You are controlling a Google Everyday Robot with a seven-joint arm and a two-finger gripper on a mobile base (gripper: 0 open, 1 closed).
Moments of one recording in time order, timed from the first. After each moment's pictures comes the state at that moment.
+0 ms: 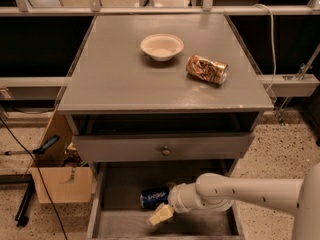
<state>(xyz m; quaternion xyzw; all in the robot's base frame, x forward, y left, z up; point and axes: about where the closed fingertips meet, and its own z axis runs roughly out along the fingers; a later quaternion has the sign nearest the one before) 0.469 0.003 0.380 -0.44 0.81 0.29 0.26</state>
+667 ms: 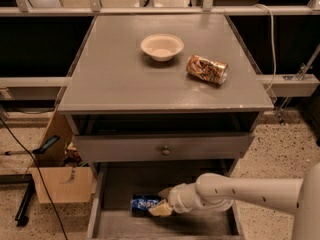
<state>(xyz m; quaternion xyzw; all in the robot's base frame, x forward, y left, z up) 0.469 0.003 0.380 -0.44 0.81 0.29 0.26</state>
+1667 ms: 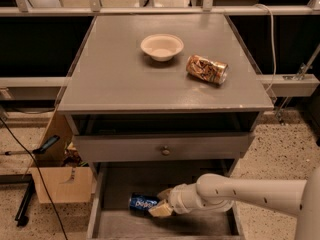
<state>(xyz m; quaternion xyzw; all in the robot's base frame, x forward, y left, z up) 0.467 0.004 0.384 -0.45 0.80 0.30 0.26</state>
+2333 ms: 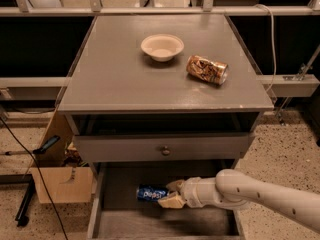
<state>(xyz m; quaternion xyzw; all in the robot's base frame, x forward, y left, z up) 0.477 -0.032 0.443 -0.43 0.79 0.31 0.31</state>
